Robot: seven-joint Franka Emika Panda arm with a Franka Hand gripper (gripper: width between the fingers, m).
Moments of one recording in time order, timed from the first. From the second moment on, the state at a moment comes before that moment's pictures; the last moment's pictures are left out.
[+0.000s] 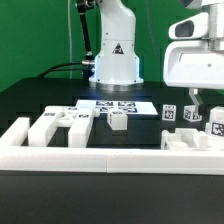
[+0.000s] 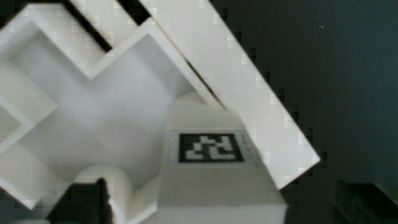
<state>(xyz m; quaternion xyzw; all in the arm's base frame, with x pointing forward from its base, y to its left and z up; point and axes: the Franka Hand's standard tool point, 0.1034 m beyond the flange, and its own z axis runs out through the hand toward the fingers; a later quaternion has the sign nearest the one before) 0.626 0.131 0.077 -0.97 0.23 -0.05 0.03</state>
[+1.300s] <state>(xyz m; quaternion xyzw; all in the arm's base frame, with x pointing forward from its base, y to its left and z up) 0.625 0.130 0.075 -0.95 -0.32 -0.06 -0.01</state>
